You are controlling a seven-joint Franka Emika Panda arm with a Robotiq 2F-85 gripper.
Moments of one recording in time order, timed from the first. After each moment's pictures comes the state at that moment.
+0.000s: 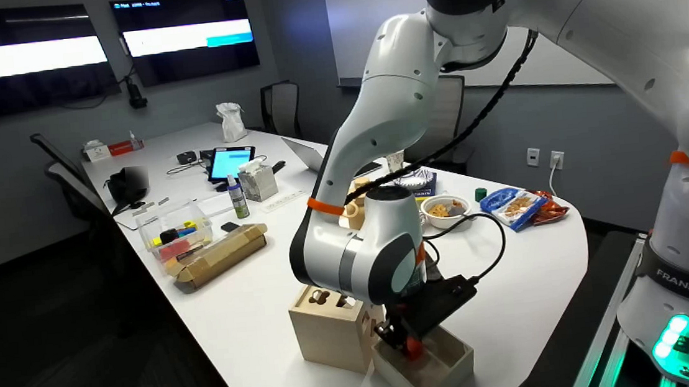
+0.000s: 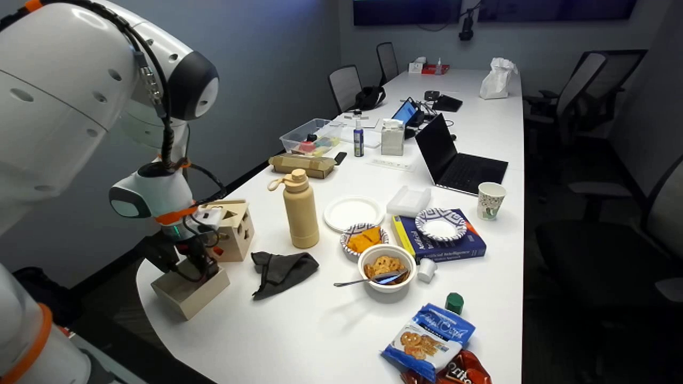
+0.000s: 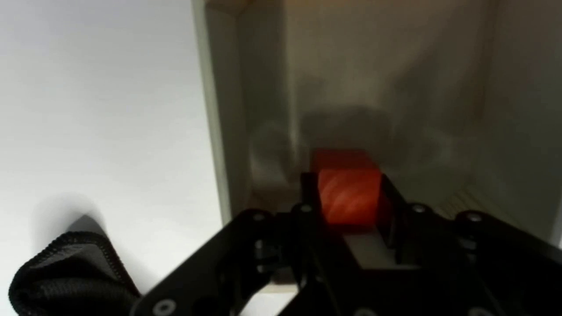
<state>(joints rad) -0.05 0.94 0.76 -2.22 1.73 3.79 -1.17</state>
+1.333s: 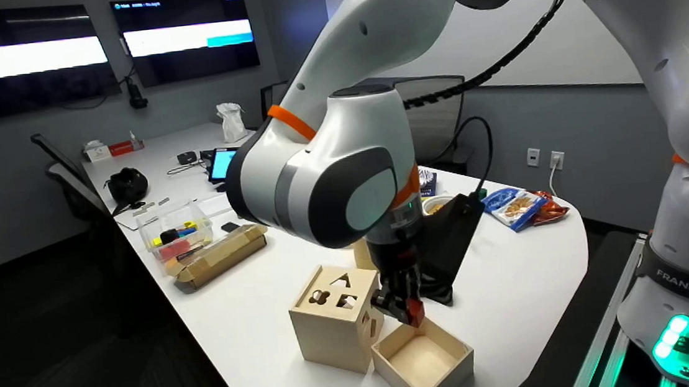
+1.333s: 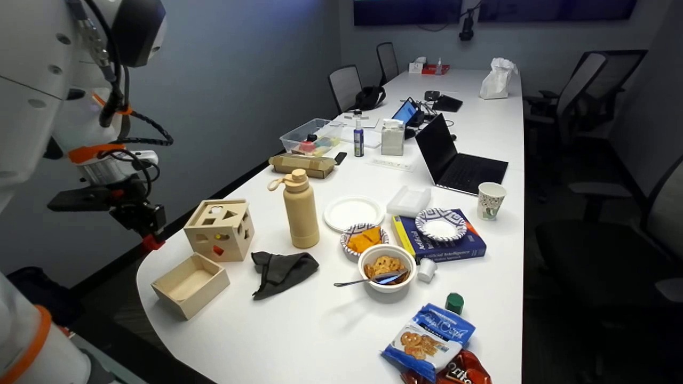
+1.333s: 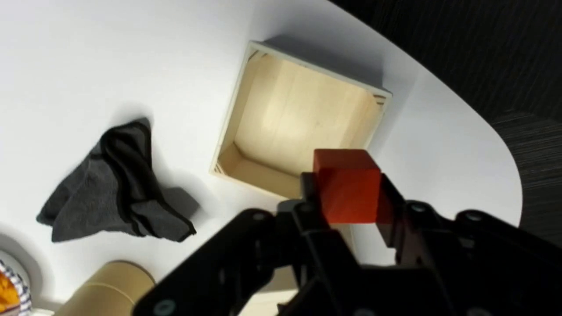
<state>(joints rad) -0.11 0.69 1.14 -2.24 2.17 4.07 -1.72</state>
